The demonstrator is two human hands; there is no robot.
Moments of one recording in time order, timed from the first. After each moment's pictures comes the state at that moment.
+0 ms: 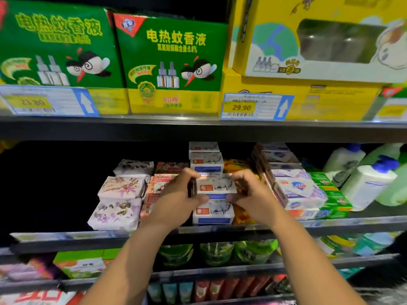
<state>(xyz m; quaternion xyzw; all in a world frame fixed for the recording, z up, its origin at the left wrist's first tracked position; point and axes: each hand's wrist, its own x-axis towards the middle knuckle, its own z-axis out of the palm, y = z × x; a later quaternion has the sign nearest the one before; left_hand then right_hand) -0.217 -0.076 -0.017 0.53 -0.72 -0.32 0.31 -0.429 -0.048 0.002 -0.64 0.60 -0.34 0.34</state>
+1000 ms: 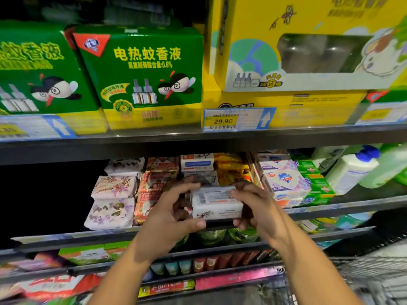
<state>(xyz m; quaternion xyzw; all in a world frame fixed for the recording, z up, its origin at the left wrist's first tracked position) -0.208 -0.024 0.004 0.39 -0.62 -0.56 0.39 -0.430 -0.002 0.029 -0.35 0.57 -0.46 0.59</state>
